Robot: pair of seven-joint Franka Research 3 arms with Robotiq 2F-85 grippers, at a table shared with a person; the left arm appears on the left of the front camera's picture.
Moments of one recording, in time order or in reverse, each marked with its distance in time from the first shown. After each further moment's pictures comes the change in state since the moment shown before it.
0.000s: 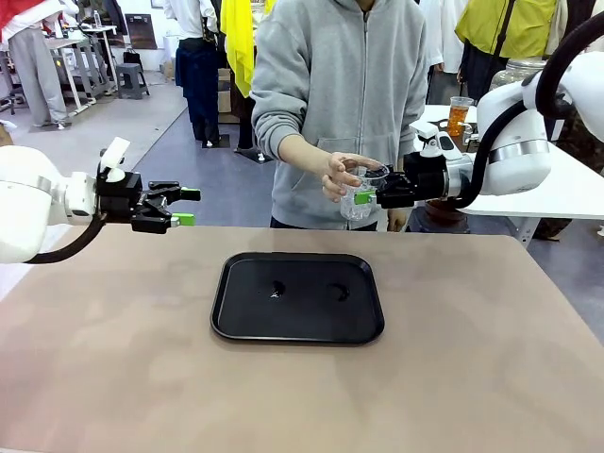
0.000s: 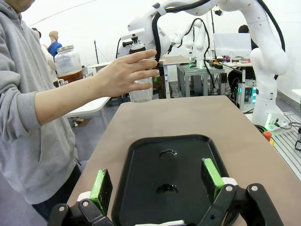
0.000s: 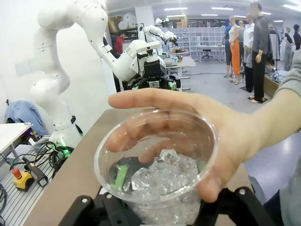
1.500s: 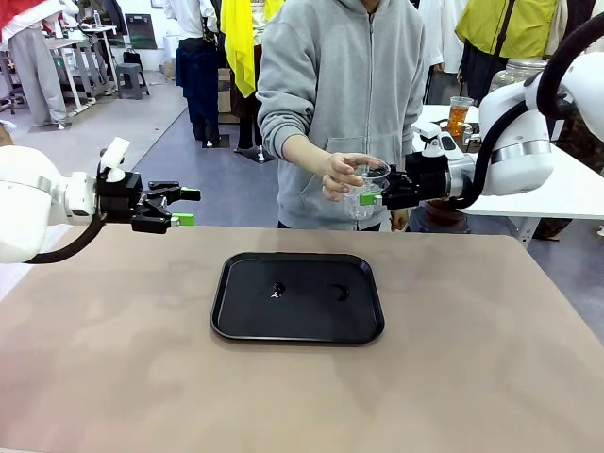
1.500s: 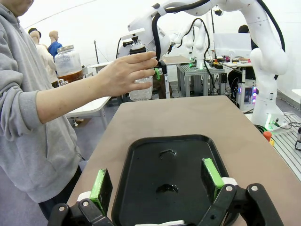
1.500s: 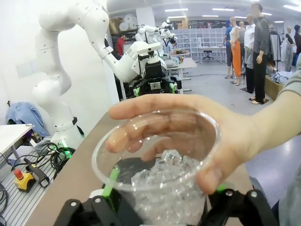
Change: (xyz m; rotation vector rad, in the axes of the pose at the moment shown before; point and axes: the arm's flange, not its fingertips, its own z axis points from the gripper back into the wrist) left arm 0.000 0.000 0.000 0.000 0.000 0.000; right arm -0.001 0.001 0.006 0.004 -0.012 -0.007
